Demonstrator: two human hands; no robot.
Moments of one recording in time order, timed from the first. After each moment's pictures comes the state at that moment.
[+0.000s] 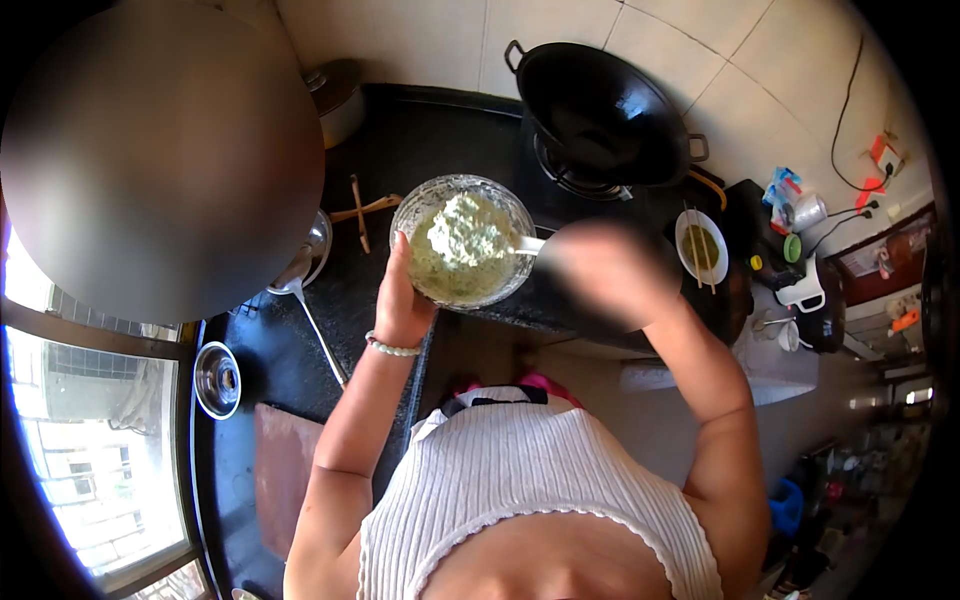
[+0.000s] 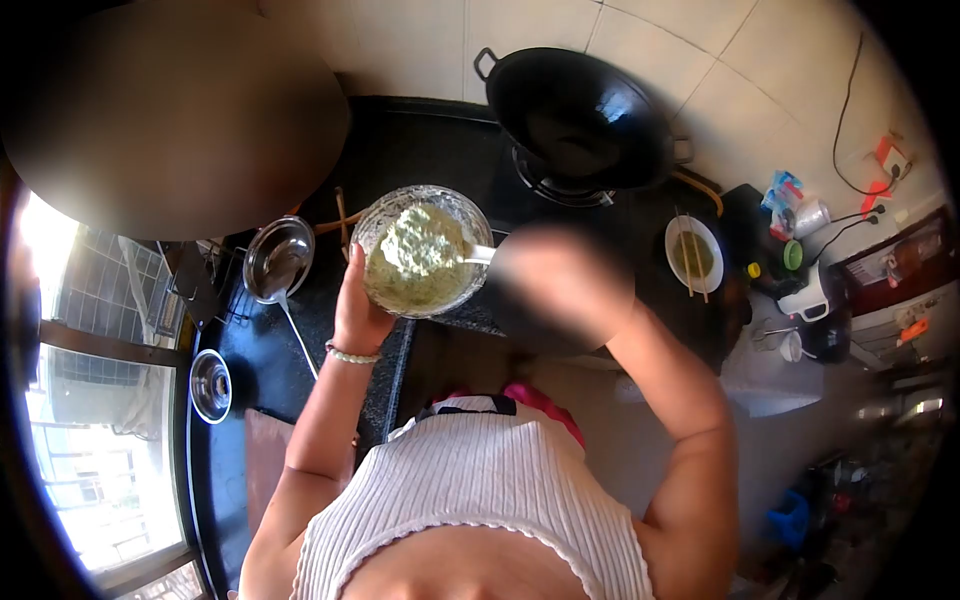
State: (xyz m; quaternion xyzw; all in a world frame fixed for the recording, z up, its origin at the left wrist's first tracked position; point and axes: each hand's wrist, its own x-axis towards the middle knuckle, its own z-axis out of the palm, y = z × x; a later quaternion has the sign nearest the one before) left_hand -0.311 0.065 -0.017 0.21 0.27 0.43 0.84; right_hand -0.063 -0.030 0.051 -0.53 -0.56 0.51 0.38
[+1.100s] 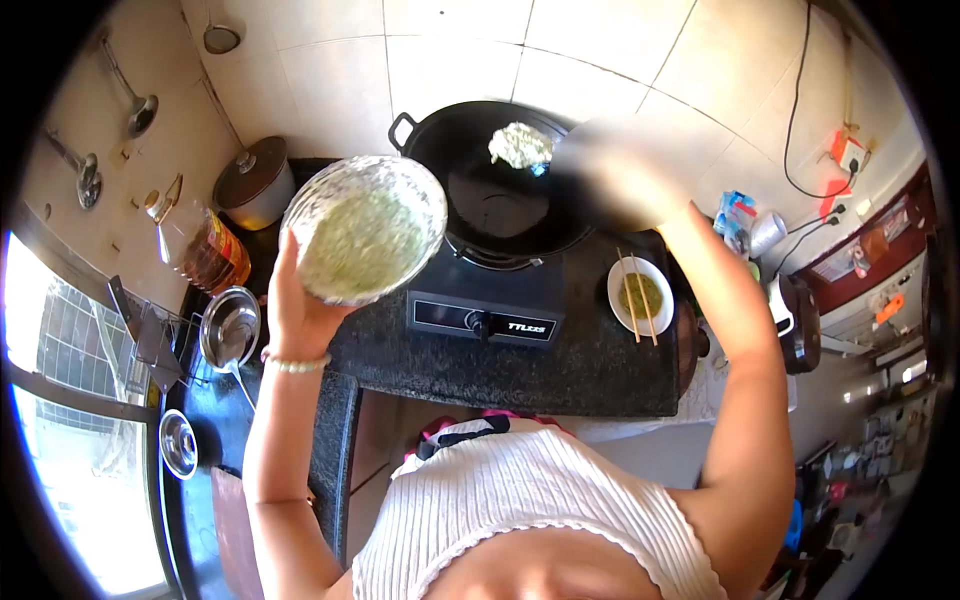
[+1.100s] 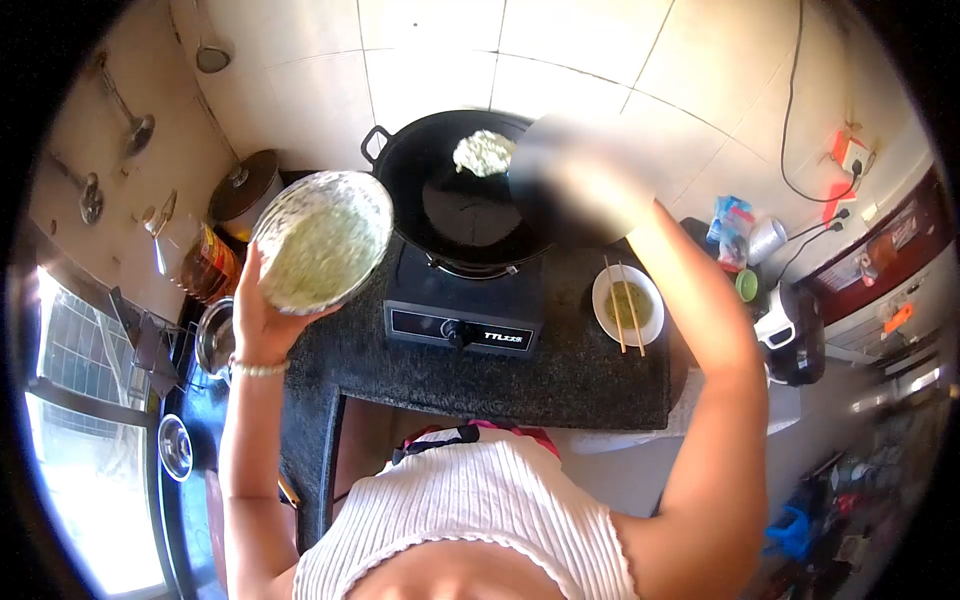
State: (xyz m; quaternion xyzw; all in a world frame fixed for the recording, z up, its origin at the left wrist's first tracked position) left_hand -0.225 0.113 0.077 0.25 0.24 0.42 0.84; right_hand 0.206 0.065 0.104 -0.48 -0.83 -0.04 0.26
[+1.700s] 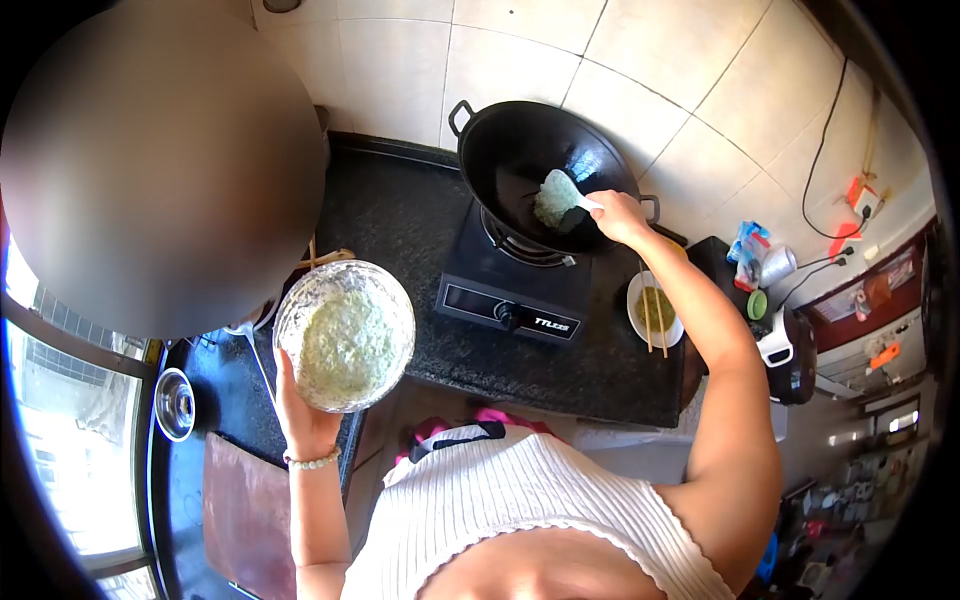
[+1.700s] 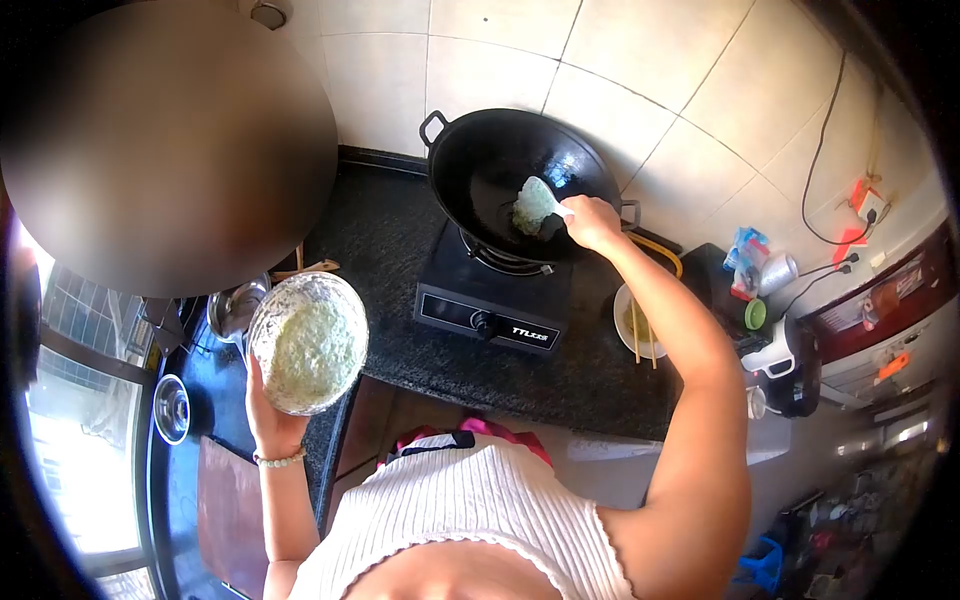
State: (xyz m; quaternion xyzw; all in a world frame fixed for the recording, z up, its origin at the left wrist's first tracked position) left_hand -0.333 0.008 0.011 0.13 0.29 0.56 0.77; right_hand 0.168 0.092 0.017 -0.76 -0.64 -0.03 0.12
